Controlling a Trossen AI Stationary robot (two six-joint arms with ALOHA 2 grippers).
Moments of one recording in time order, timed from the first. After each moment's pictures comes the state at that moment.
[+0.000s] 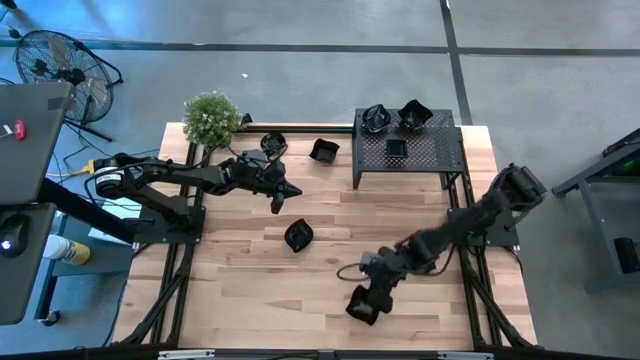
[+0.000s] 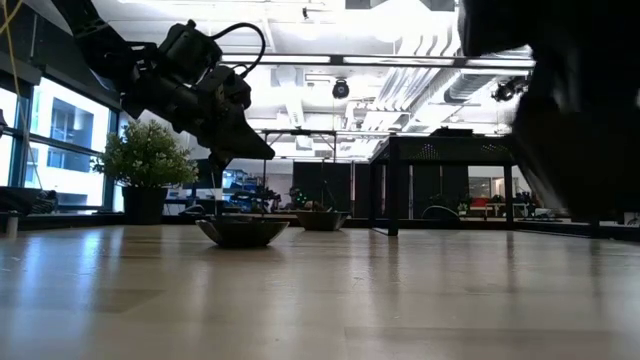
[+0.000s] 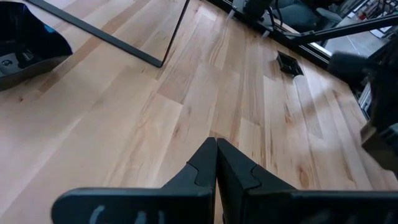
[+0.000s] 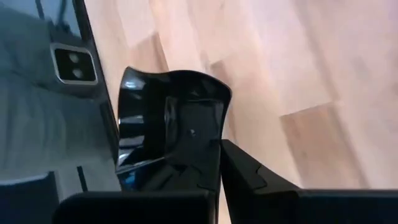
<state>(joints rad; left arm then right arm) 0.36 1.37 0.51 0.43 0.35 -0.30 0.50 1.61 0.98 -0.35 -0.11 0.94</state>
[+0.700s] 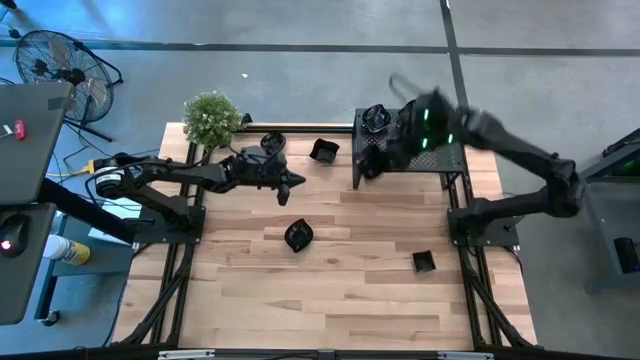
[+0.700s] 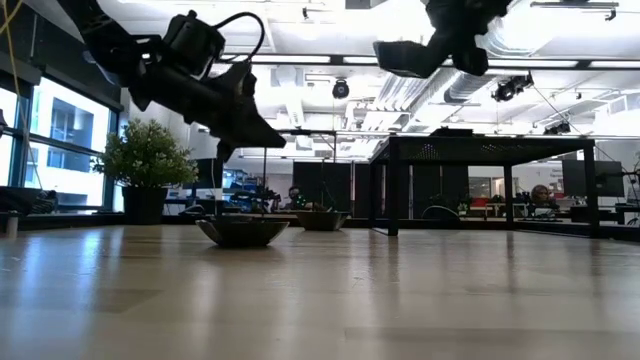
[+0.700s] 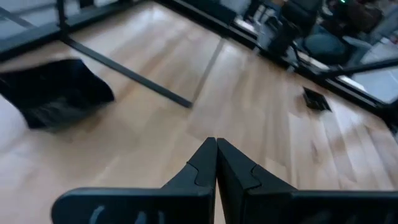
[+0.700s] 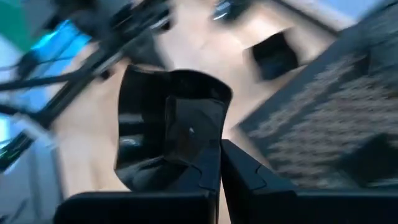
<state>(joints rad) 0.36 1.37 0.56 0.47 0.20 -0.30 -0.55 1.20 1.26 -0.83 -0.34 0.37</state>
